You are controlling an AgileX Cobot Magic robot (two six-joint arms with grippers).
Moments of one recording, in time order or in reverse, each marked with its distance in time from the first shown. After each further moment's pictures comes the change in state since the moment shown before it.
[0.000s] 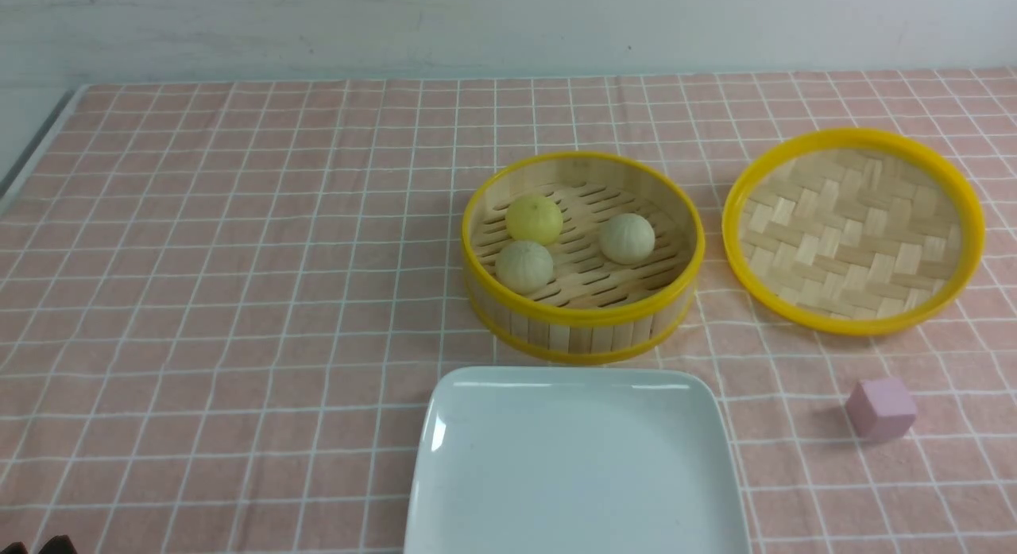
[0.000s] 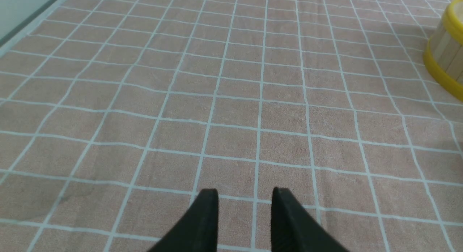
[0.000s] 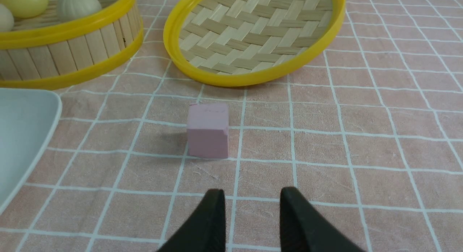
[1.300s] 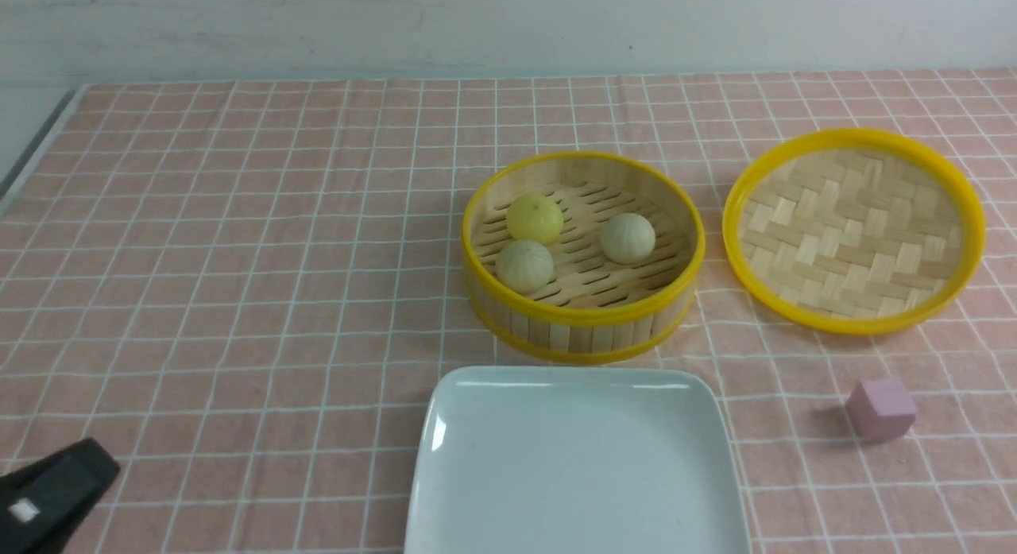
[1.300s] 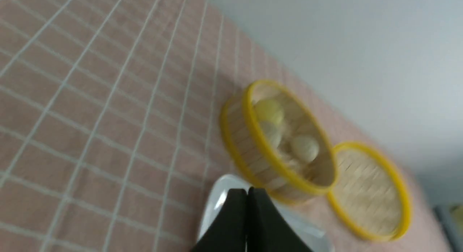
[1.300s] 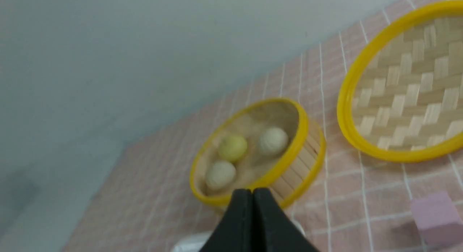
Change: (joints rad) right arm 0.000 0.390 -0.415 0.709 0.066 -0.075; left arm 0.000 0.306 -0.434 -0.578 0.260 -0.066
